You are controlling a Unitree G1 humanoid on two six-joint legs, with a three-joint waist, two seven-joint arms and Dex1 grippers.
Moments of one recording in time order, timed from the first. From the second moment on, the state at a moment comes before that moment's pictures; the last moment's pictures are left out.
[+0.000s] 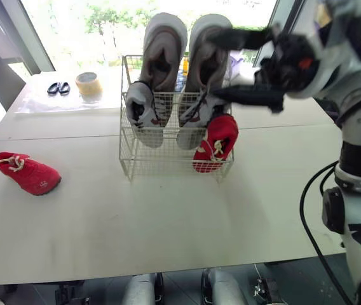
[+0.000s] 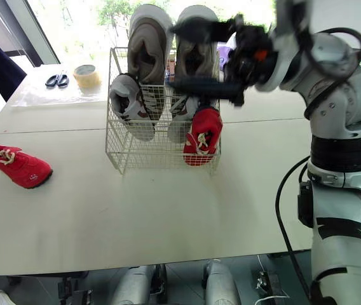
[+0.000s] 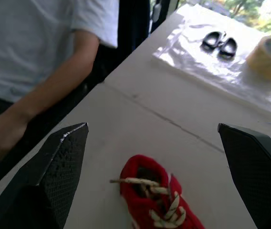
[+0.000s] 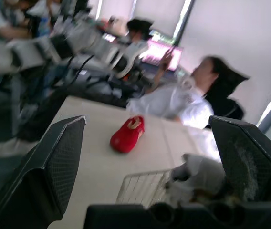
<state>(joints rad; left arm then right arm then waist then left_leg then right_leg) -0.46 1.29 0.58 0.39 -1.37 1.07 0.55 -1.10 -0.71 0.00 -0.08 0.75 0.65 1.32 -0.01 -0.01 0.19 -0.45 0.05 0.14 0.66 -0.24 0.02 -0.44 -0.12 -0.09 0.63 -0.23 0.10</state>
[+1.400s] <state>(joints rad) -0.94 0.95 0.49 0.33 -0.59 0.85 -0.02 -1.01 -0.91 -0.03 -0.19 0.85 0.93 1.26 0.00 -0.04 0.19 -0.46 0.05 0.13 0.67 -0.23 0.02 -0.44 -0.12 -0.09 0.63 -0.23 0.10</state>
